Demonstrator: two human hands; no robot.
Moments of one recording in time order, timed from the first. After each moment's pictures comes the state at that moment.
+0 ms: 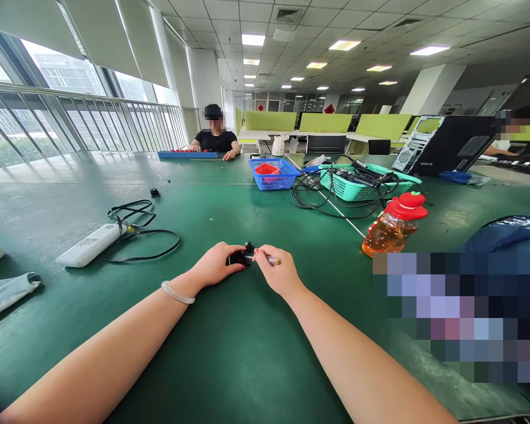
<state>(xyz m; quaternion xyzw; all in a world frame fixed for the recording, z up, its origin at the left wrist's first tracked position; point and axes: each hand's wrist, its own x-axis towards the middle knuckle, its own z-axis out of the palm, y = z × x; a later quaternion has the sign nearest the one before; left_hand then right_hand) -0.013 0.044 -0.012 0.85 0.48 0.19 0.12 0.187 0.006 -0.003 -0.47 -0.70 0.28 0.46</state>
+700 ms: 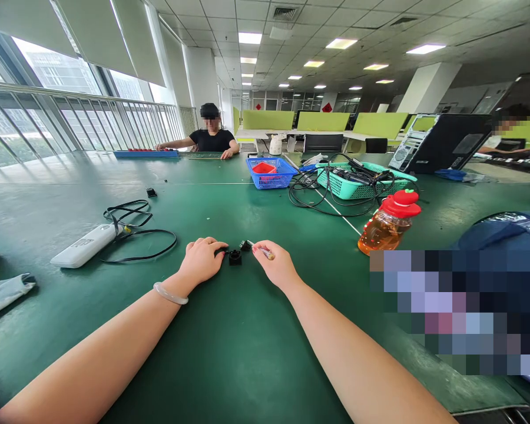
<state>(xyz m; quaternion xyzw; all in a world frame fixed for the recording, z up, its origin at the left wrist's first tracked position) -0.021 0.040 -0.008 0.77 0.61 0.17 0.02 0.196 0.022 -0.019 -0.52 -0.64 0.34 0.44</state>
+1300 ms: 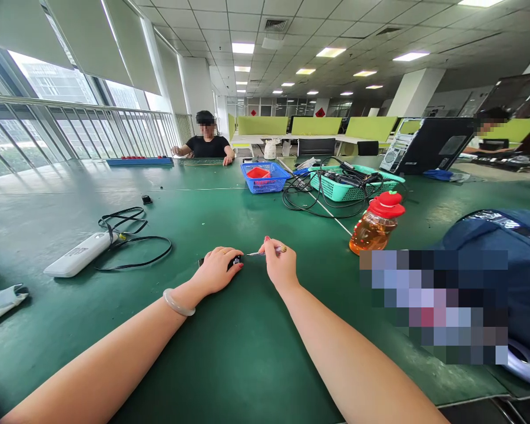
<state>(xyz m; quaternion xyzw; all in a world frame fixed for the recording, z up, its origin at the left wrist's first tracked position) 0.015 0.030 -0.009 0.84 0.51 0.17 0.08 0.199 0.018 -0.006 -0.53 -0.57 0.24 0.58</state>
